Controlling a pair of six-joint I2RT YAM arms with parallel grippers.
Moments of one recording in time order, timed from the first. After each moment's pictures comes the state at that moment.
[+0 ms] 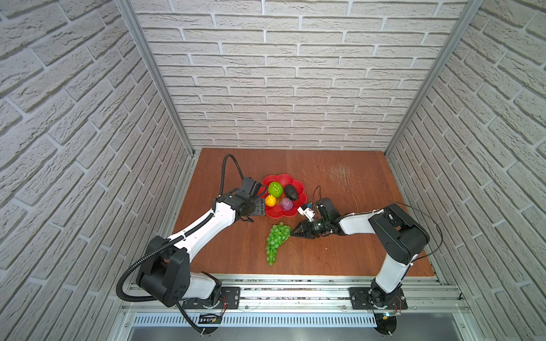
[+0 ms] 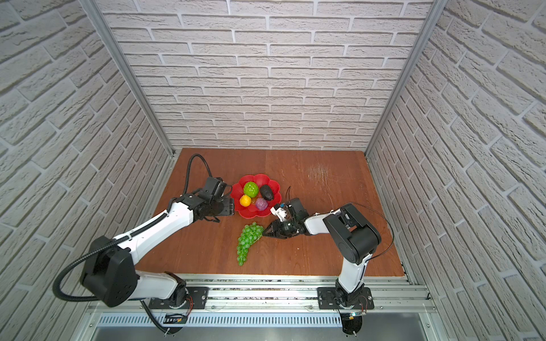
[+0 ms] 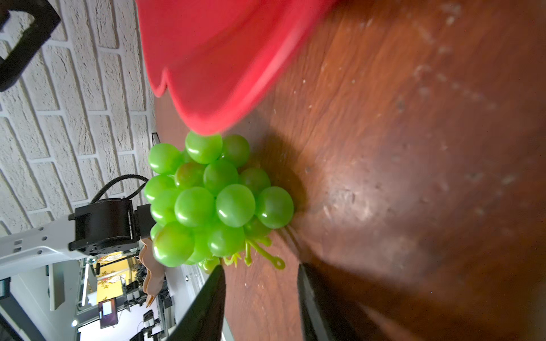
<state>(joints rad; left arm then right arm) -0.51 1.38 0.99 -0.63 -0.14 -0.47 0.49 1.79 0.72 0.13 -0.81 0.63</state>
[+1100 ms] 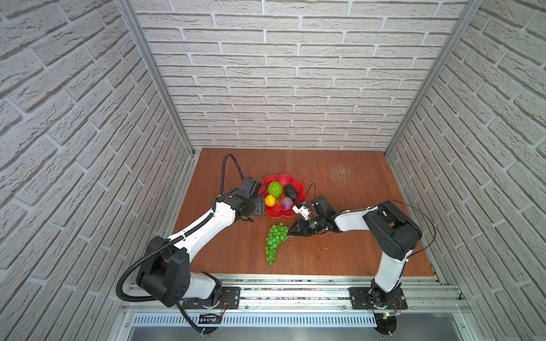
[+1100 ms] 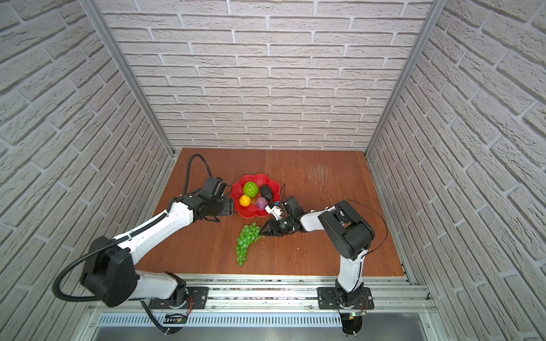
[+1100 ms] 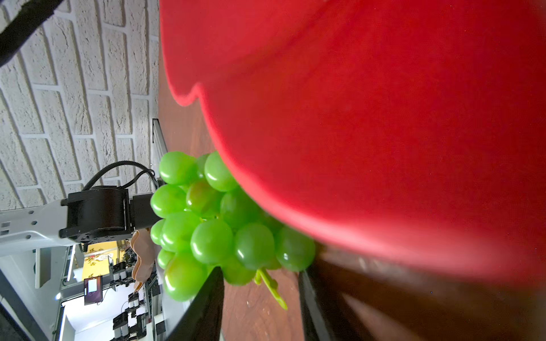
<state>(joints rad) -0.51 1.38 0.99 -0.64 -0.15 -0.46 0.52 1.86 0.79 0.12 -0.84 0.55</state>
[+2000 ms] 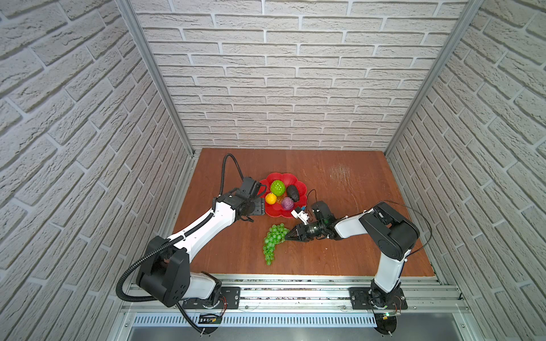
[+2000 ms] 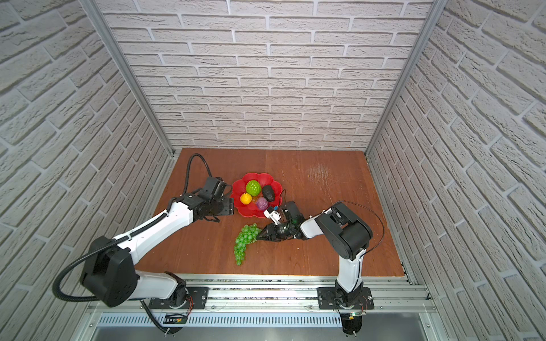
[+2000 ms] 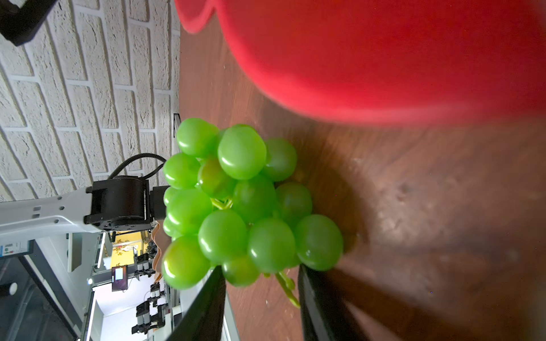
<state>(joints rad) -0.51 1.38 0.99 -0.64 -0.16 -0.46 0.56 1.86 0.69 0.32 -0.89 0.66</state>
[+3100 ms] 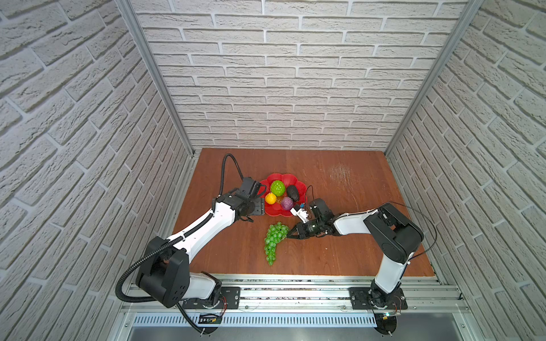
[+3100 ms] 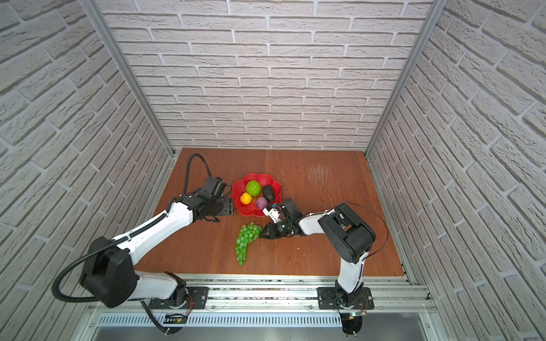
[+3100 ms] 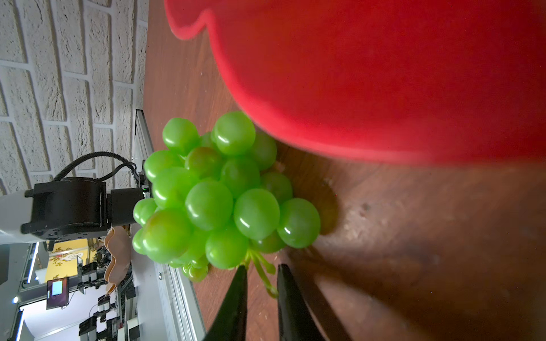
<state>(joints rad) -0.51 1.38 0.99 -0.64 -0.16 -0.46 0.57 1.83 0.76 0.12 -0.76 0.51</state>
